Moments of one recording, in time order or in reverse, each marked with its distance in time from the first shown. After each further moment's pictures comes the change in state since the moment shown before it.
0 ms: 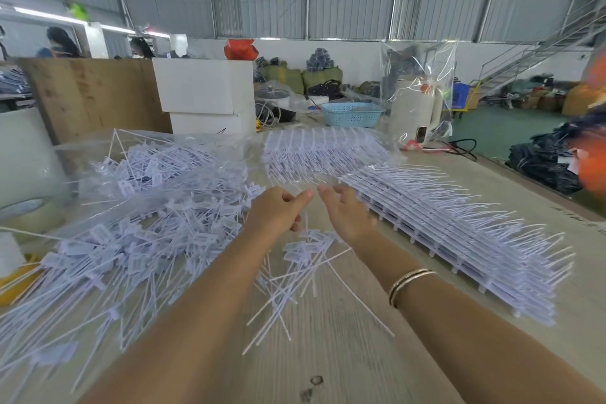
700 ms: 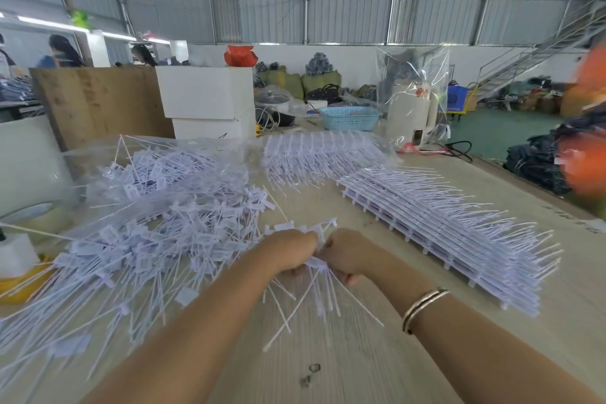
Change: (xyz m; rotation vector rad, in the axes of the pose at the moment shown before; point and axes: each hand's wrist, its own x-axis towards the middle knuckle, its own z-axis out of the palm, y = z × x) left_hand -0.032 0.001 0.012 0.396 -0.479 -0.188; right_hand -0.036 0.002 -0.009 -0.392 -0.430 0.113
